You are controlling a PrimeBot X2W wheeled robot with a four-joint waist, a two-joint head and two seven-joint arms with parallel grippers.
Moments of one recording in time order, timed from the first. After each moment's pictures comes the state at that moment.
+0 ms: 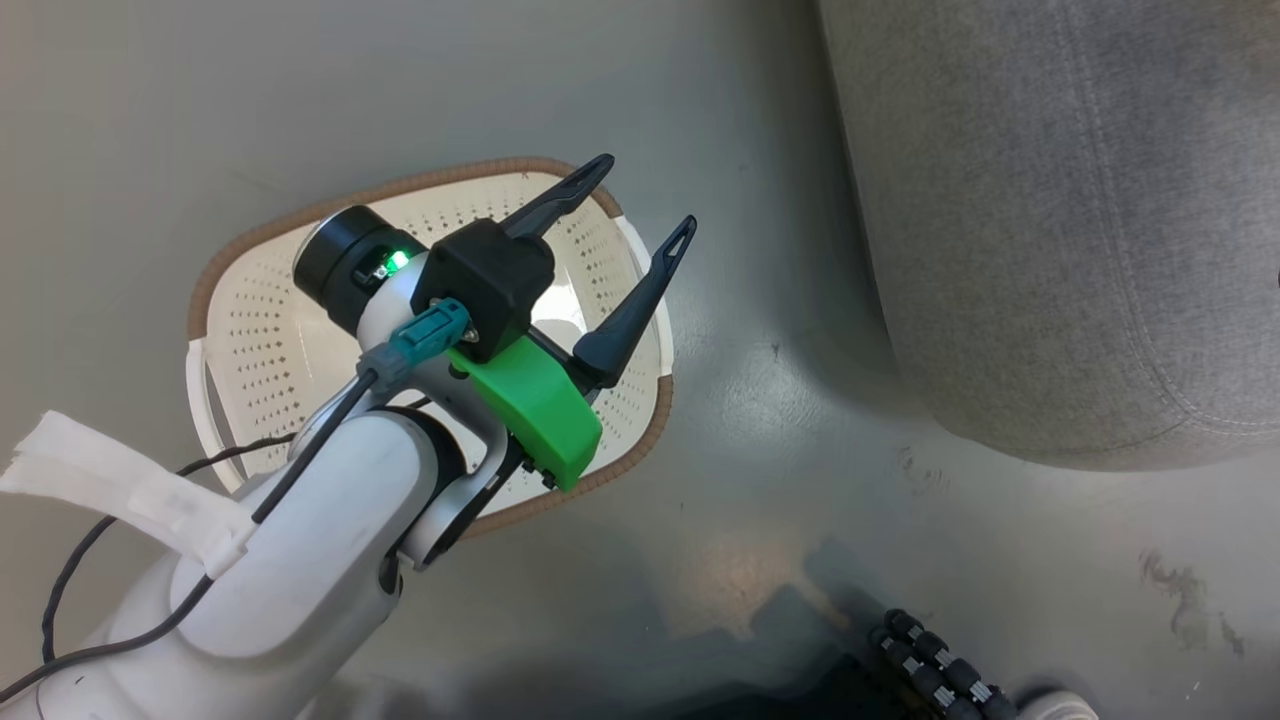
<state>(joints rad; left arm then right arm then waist) -0.72 0.32 -0.87 -0.09 -0.58 0.05 0.05 -1.00 -0.34 -0.01 0.75 0.38 -0.05 -0.21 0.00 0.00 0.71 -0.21</state>
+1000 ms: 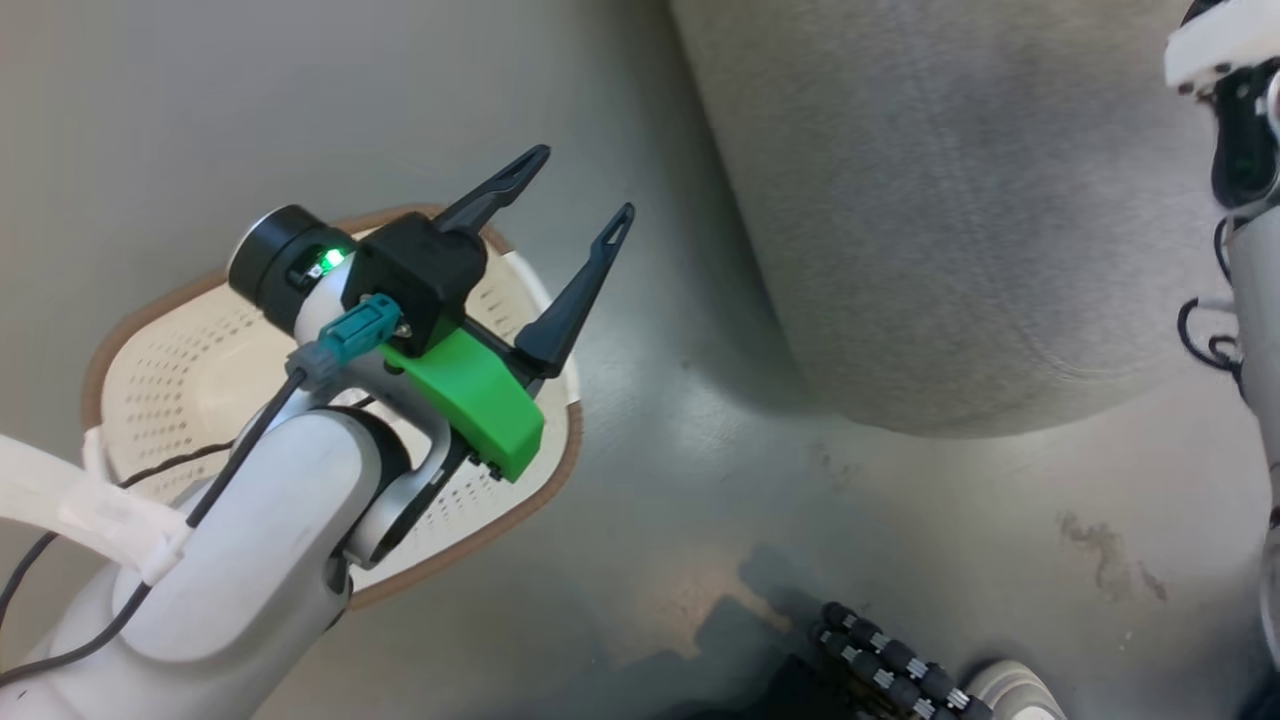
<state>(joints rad) -0.70 0.39 -0.84 -0.10 -0.59 0.05 0.03 -0.96 -0.25 0.05 0.80 0.34 0.07 -0.25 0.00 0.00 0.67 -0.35</state>
